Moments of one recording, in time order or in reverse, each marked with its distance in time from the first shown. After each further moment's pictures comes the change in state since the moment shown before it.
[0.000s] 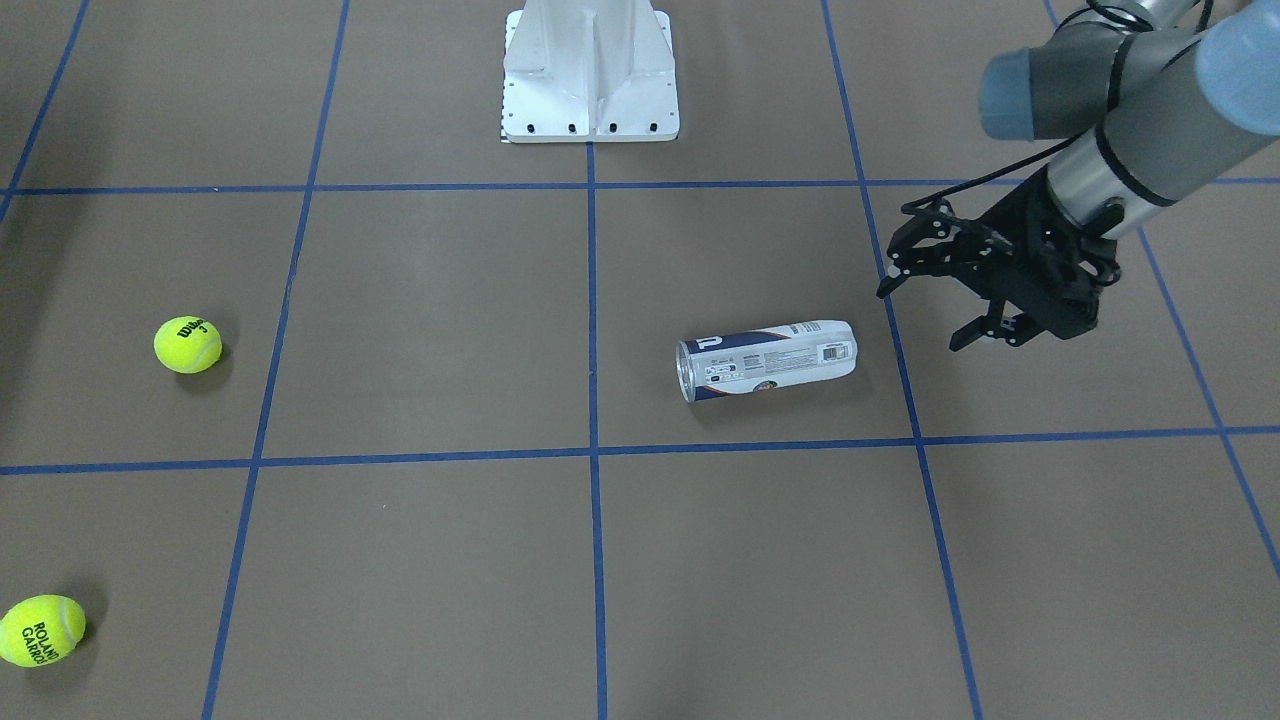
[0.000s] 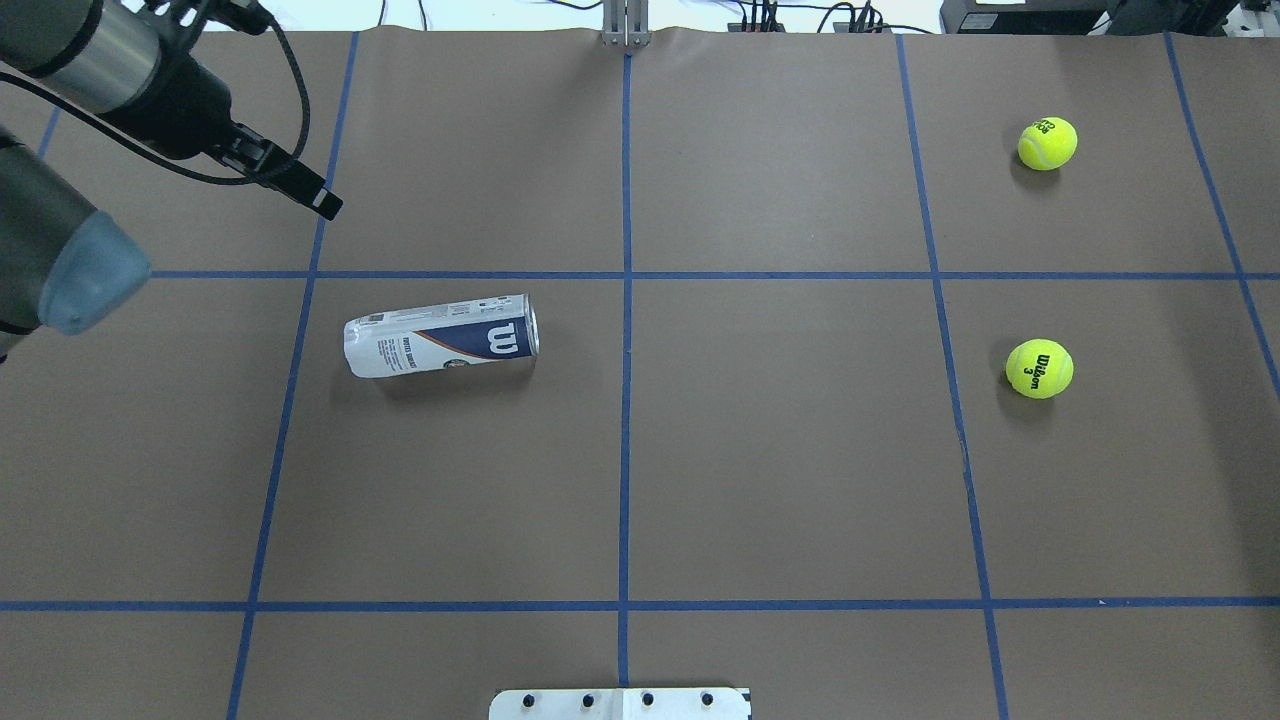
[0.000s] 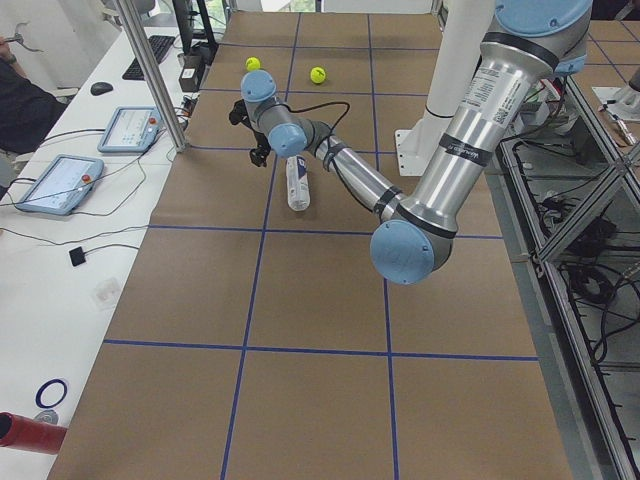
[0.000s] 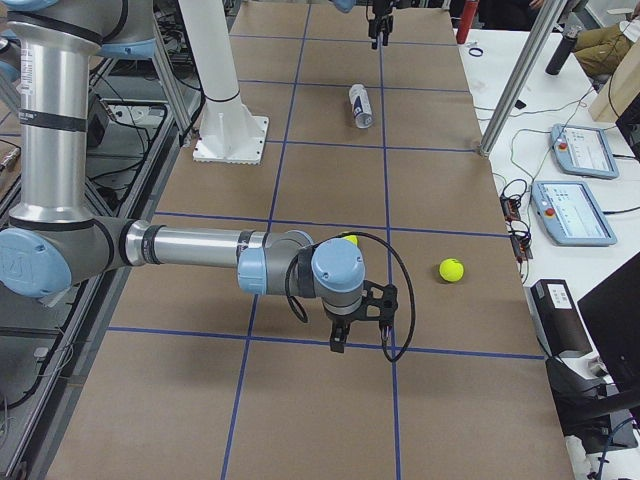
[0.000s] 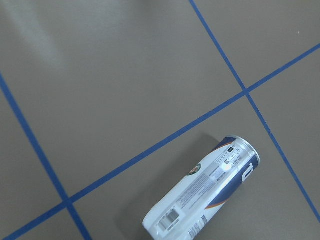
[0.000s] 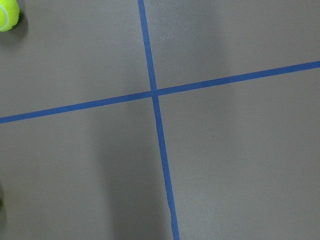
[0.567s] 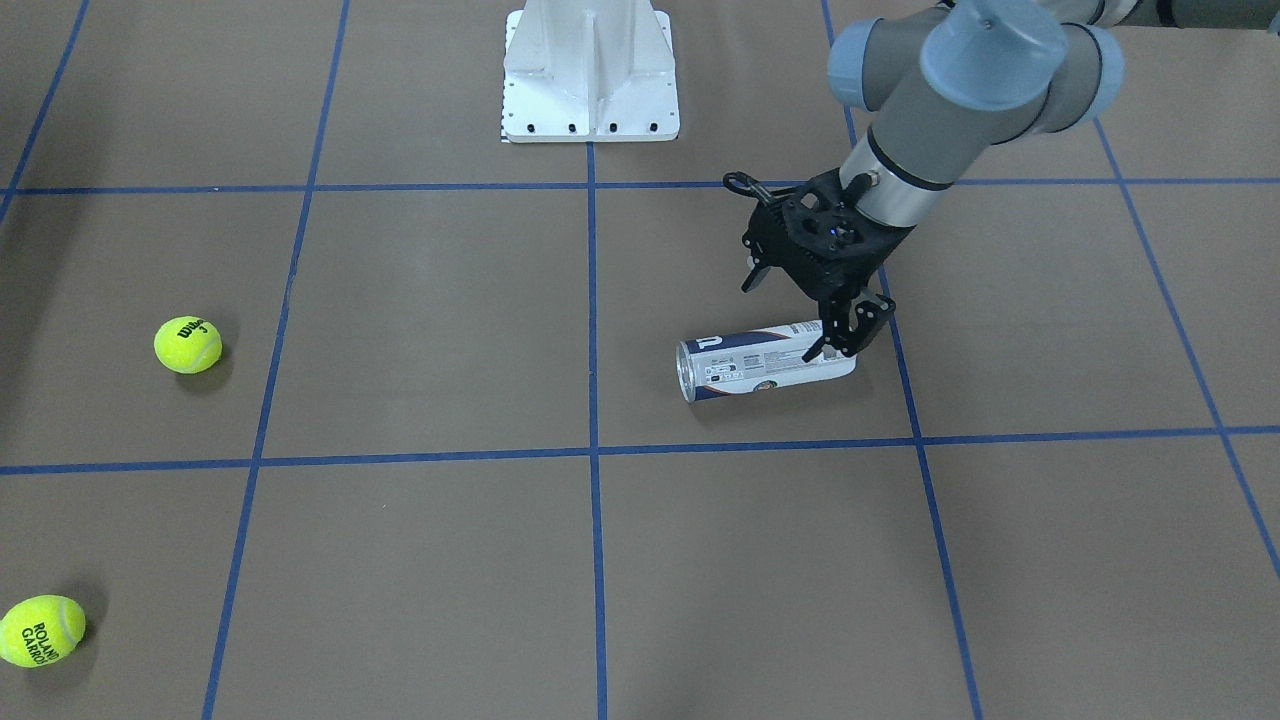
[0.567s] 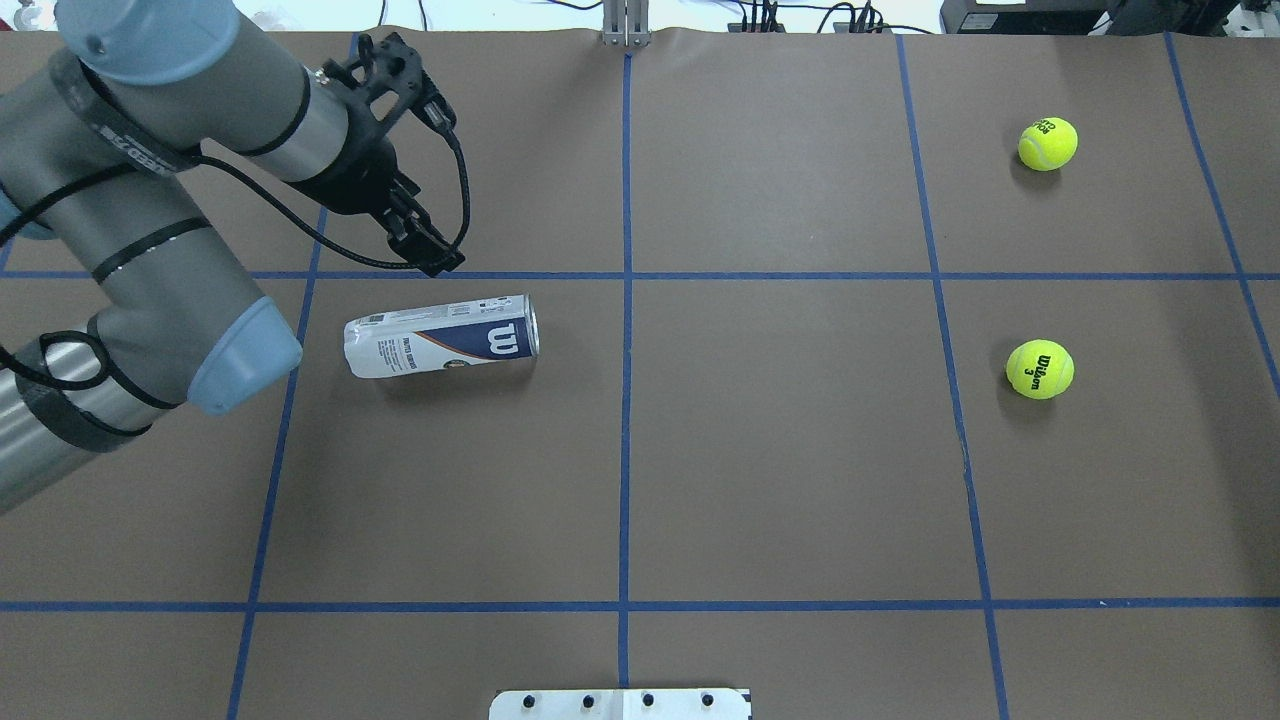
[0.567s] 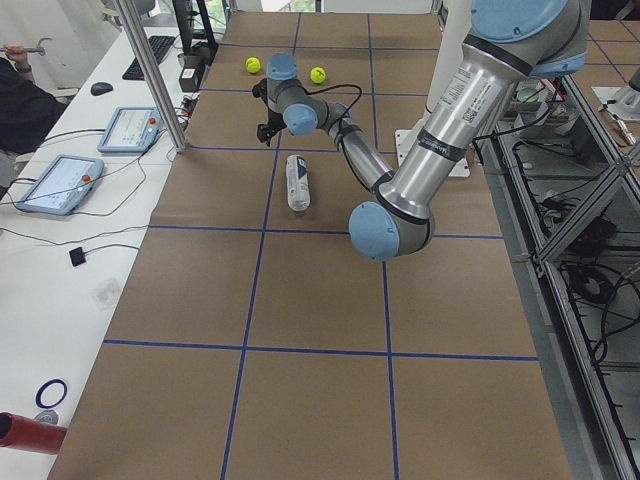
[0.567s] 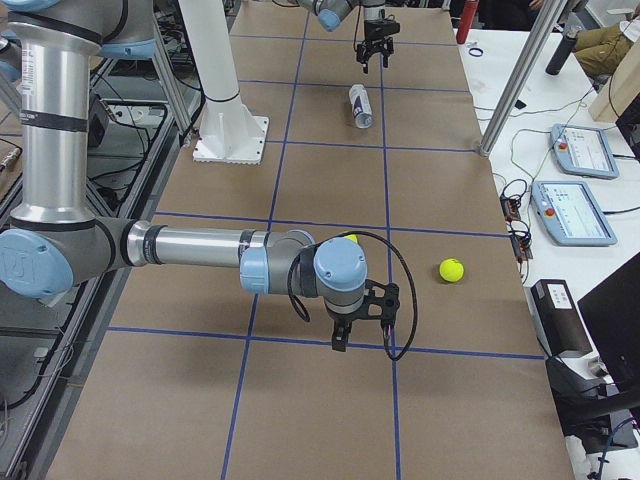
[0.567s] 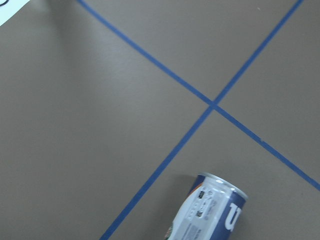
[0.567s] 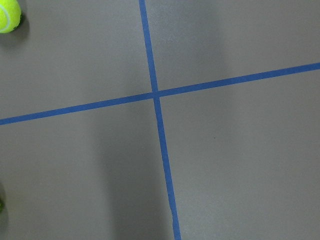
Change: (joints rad) left arm 0.196 -0.124 0.000 0.053 0.248 0.335; right arm -0.004 0.008 -0.002 -0.001 0.007 0.001
